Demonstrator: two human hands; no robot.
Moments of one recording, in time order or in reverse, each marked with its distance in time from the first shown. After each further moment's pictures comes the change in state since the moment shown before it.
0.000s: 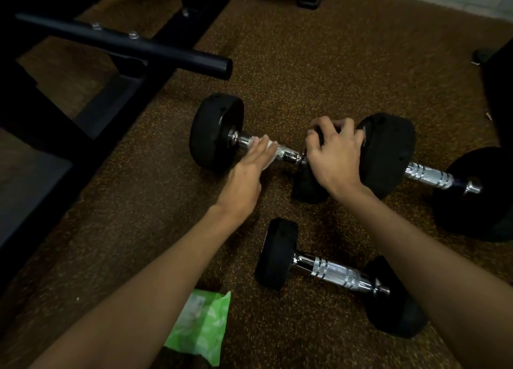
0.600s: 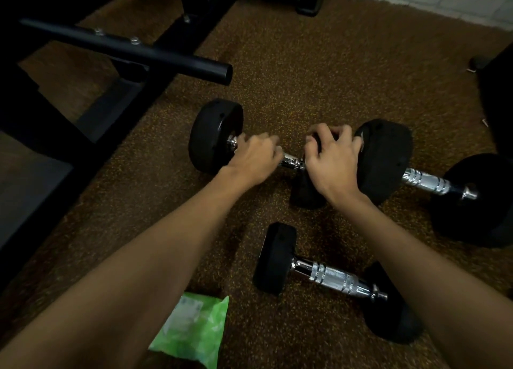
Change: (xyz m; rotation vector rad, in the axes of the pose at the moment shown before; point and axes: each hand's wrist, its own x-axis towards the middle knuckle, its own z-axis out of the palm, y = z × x) left_hand 0.063 0.020 -0.017 0.309 -0.160 -0.084; right_hand 0.000 0.007 0.010 -0.050 0.010 -0.019
